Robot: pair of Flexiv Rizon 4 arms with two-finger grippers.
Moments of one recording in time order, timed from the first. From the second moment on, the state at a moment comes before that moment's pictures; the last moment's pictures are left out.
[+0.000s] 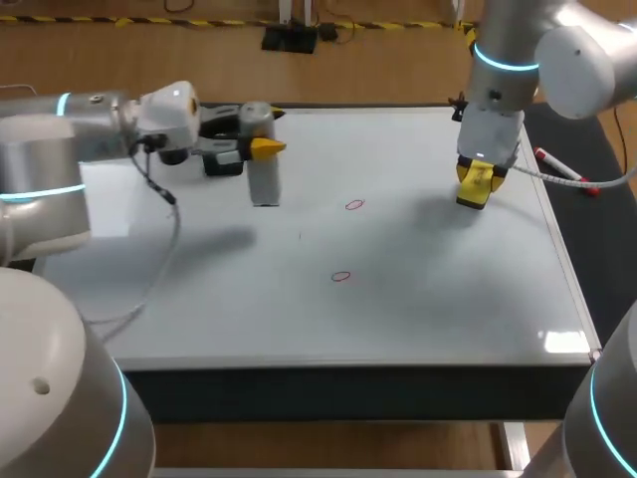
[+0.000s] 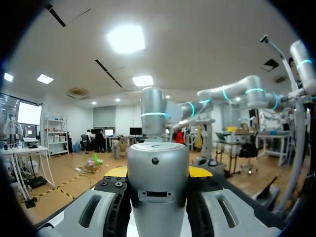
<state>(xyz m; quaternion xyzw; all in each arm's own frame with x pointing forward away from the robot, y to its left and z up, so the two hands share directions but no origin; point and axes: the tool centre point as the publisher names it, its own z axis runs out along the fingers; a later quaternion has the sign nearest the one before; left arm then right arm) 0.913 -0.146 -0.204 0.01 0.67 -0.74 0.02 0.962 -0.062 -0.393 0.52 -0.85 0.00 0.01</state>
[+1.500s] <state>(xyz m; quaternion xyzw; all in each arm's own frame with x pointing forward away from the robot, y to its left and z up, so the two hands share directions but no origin) 0.955 -0.286 -0.254 0.03 0.67 -0.74 -0.01 0.961 -0.062 -0.392 0.52 -0.85 0.00 0.01</state>
